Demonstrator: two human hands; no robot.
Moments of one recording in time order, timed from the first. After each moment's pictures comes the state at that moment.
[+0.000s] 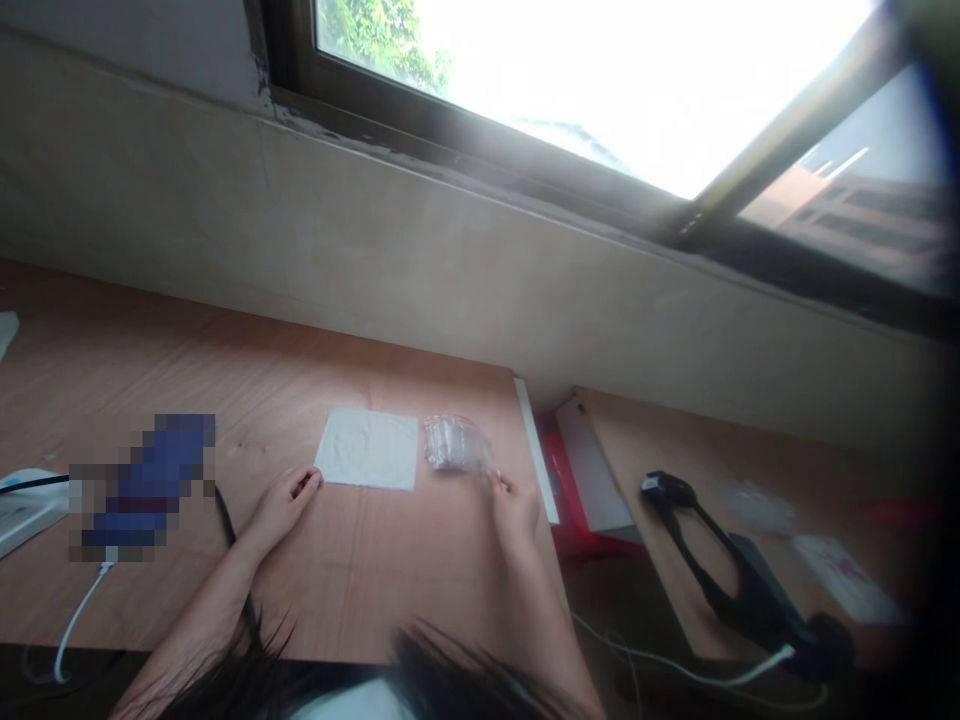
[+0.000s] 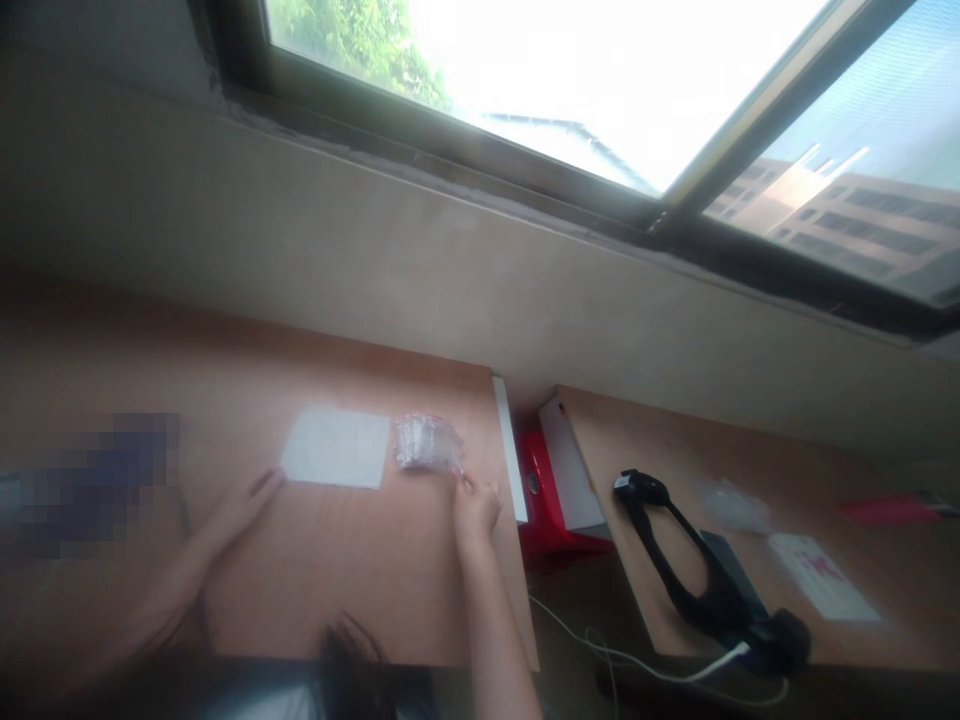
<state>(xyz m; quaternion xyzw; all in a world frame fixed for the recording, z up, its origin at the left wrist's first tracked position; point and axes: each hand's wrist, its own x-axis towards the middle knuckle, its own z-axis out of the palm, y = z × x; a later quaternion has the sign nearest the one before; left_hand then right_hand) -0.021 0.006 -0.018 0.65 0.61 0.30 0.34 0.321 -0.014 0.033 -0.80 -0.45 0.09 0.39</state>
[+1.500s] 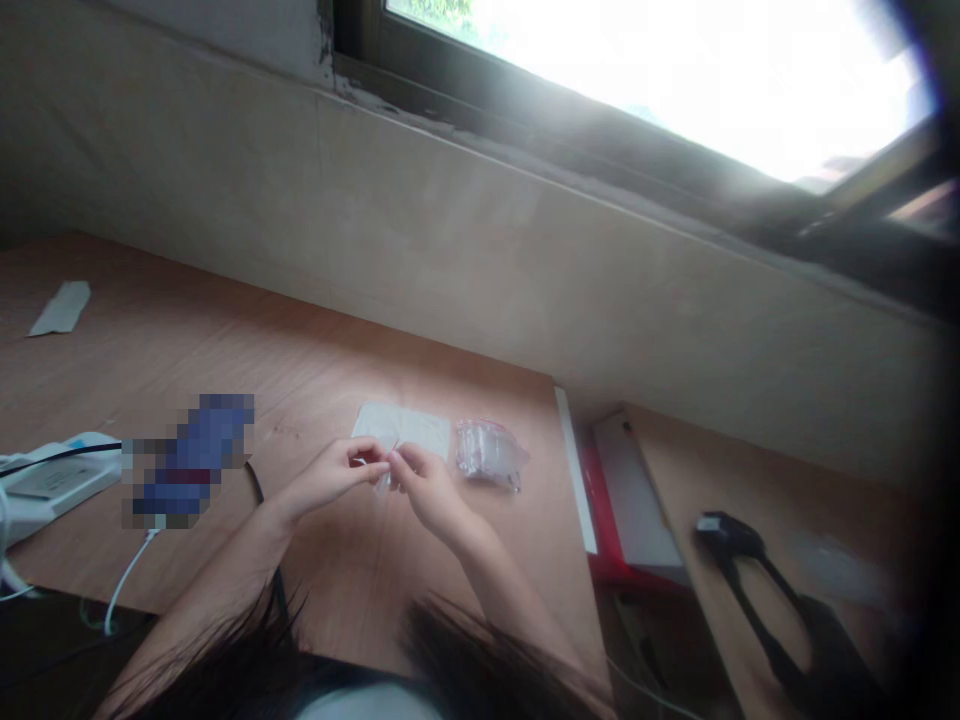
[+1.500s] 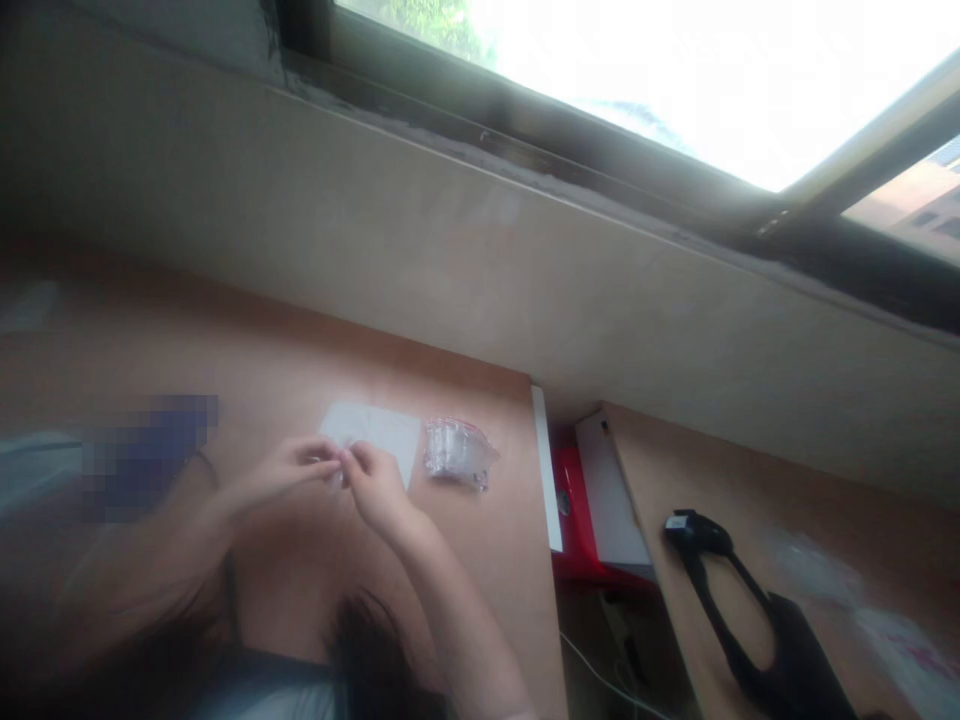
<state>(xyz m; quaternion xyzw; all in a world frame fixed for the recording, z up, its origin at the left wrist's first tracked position) 0.006 0.032 0.085 0.63 0.42 0.32 0.57 0.160 0.027 0.090 -0.50 -0.64 0.51 0.29</state>
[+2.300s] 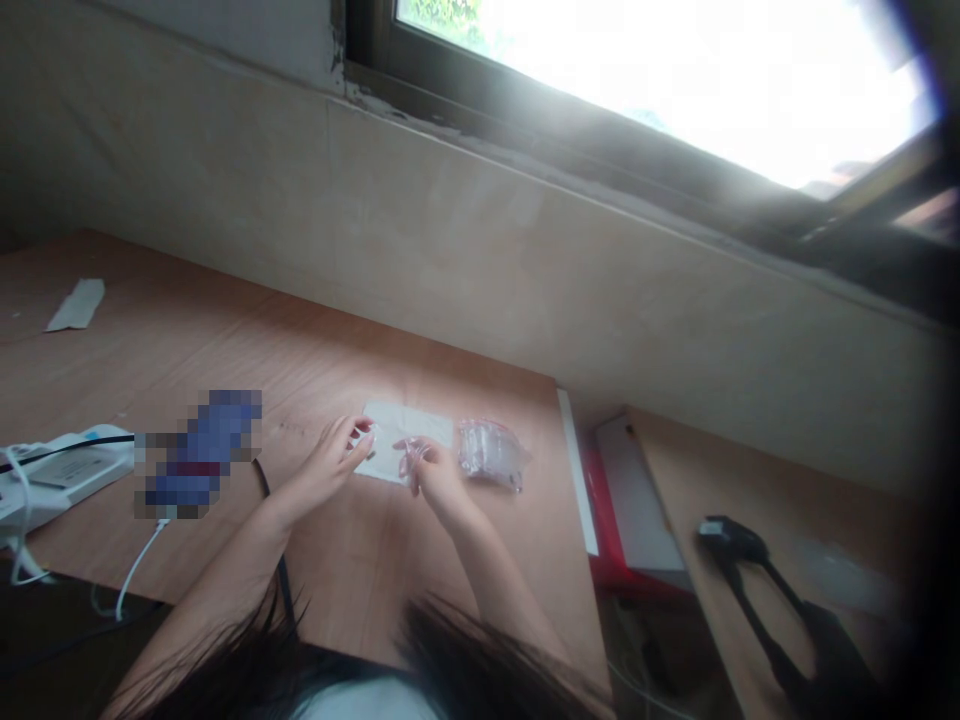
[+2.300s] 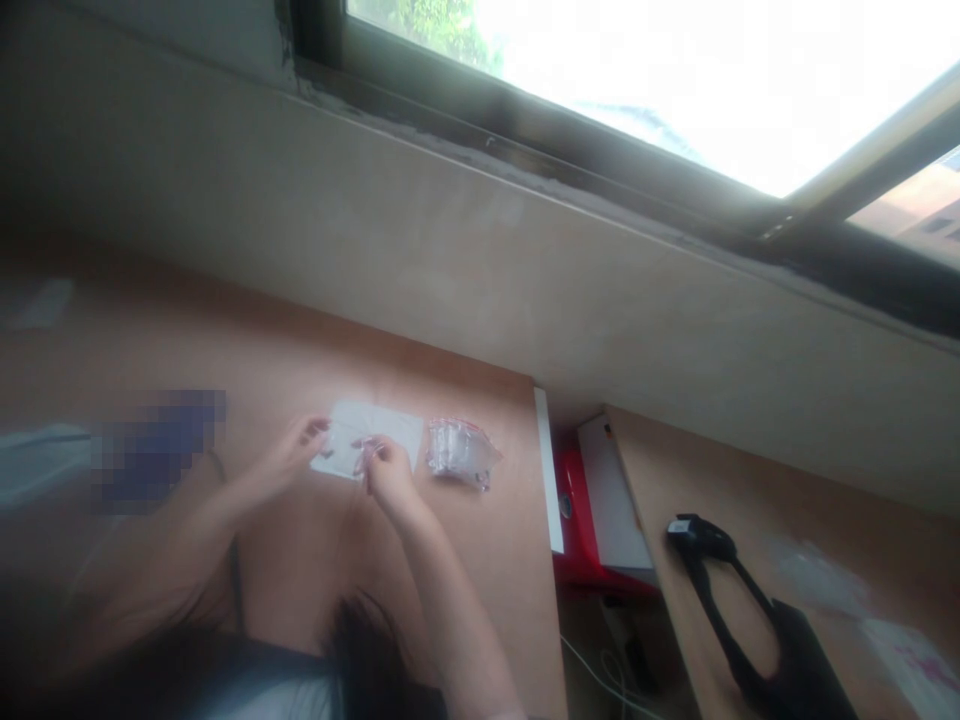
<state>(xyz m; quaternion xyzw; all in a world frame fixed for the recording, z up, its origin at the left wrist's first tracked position) -0.002 0.029 0.063 0.61 0.53 0.40 0.43 0.160 0.037 0.065 -0.53 -0.48 0.61 0.34</state>
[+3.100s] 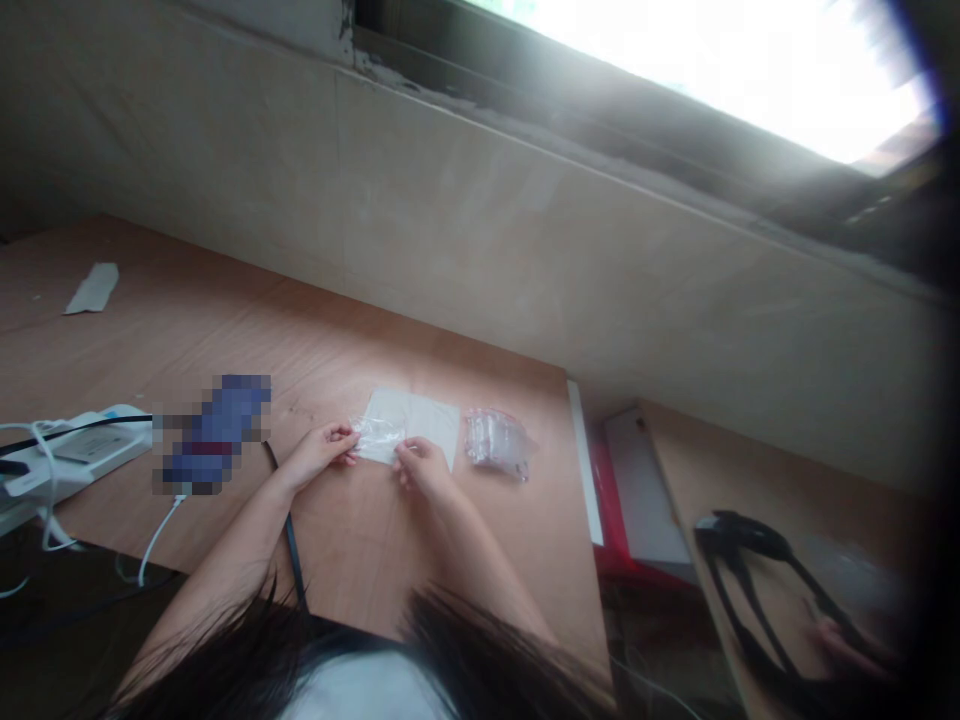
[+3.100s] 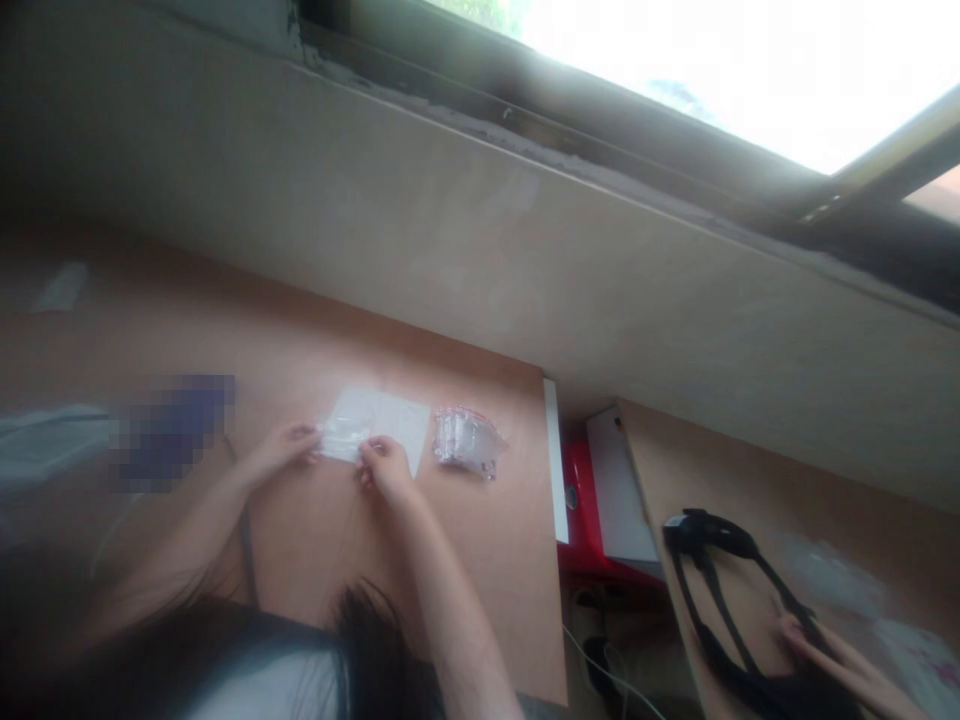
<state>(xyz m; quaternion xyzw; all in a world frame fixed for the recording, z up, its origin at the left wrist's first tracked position) -0.031 0.032 0.003 0.40 0.55 0.39 0.62 0.159 0.040 -0.010 -0.53 -0.44 0.65 0.32</state>
